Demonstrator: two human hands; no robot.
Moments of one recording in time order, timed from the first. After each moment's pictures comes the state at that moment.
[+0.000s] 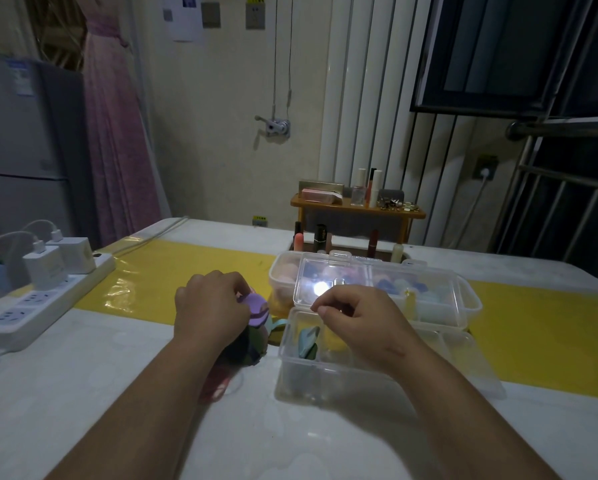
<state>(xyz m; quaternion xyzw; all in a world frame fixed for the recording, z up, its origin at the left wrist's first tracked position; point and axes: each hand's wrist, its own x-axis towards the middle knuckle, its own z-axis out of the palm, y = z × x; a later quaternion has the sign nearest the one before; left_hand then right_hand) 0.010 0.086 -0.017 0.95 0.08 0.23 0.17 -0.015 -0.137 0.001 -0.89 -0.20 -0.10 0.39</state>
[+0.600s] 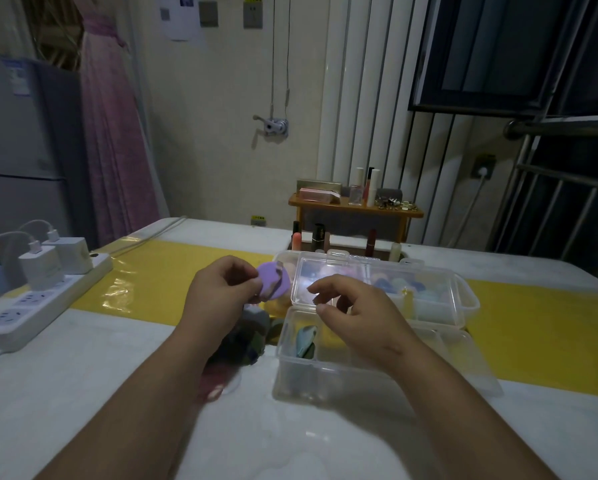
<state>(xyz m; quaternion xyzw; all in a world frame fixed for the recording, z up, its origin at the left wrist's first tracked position) 0.004 0.075 -0.011 0.74 -0.01 0.23 0.63 -0.017 -0.137 0.003 -0.88 -0.21 -0.10 0.42</state>
